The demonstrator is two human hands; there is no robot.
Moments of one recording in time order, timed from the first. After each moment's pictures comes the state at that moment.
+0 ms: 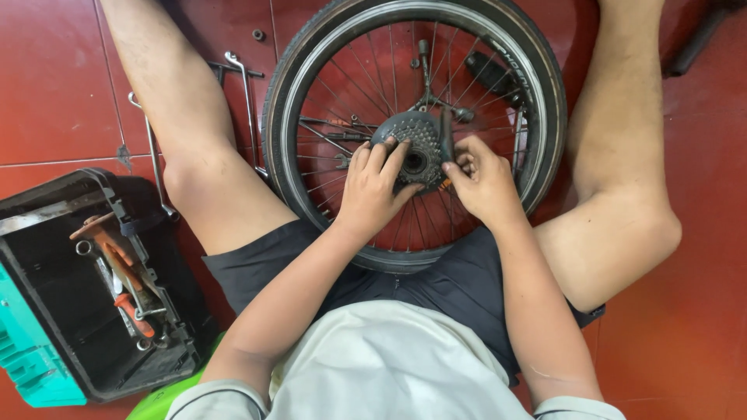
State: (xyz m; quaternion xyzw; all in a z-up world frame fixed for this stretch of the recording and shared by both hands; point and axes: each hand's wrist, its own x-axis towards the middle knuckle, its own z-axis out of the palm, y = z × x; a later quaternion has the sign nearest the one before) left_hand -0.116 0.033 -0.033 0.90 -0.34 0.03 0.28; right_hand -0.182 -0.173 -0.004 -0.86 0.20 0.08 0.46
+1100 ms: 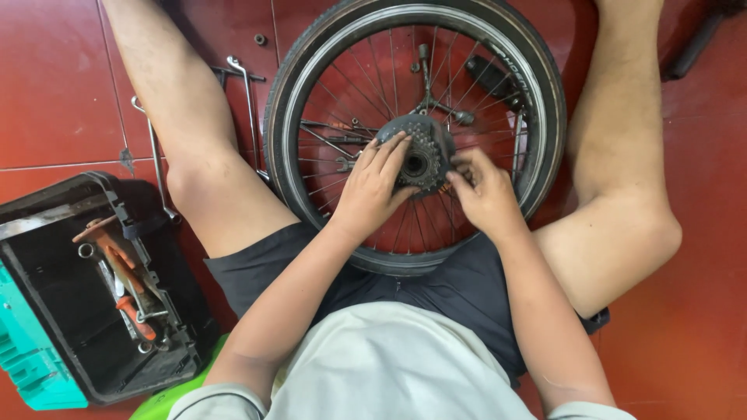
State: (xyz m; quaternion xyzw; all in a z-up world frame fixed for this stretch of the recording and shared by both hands) left_hand -0.105 0.034 -0.007 0.88 -0.38 -0.04 0.28; right_hand -0.194 -0.168 0.002 -0.87 0.17 0.05 0.46
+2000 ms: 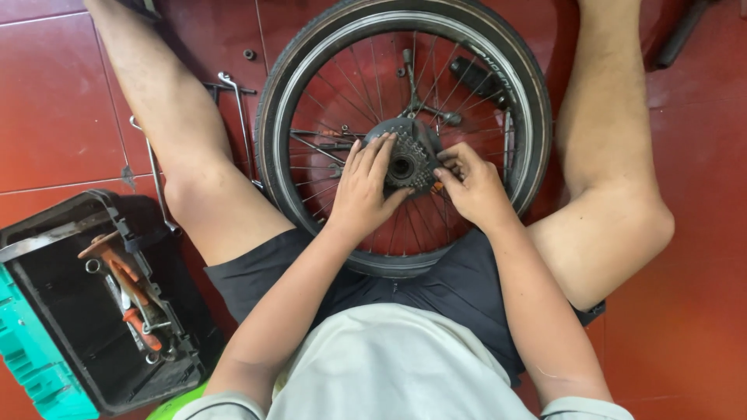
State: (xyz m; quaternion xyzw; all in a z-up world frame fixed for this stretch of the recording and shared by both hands) left_hand -0.108 0.032 -0.026 0.88 -0.35 -0.05 0.31; right_hand -0.188 -0.174 -0.004 -0.83 0.17 0.07 0.52
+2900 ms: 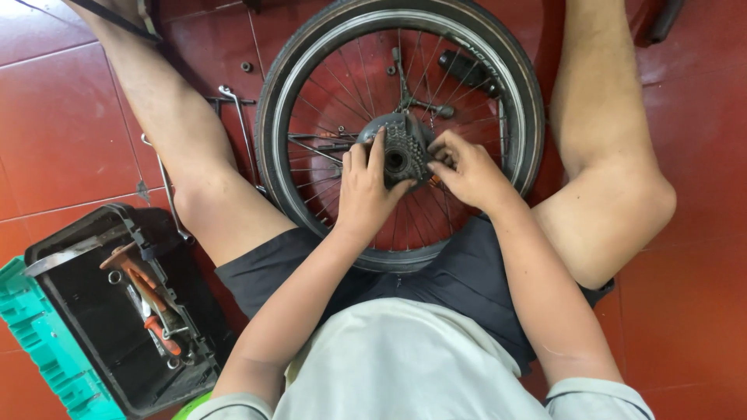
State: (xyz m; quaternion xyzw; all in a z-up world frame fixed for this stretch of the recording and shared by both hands) left_hand -0.120 0.018 -0.039 0.92 -0.29 0.00 0.26; right_hand -0.179 -0.181 0.010 -0.82 0.16 0.13 0.54
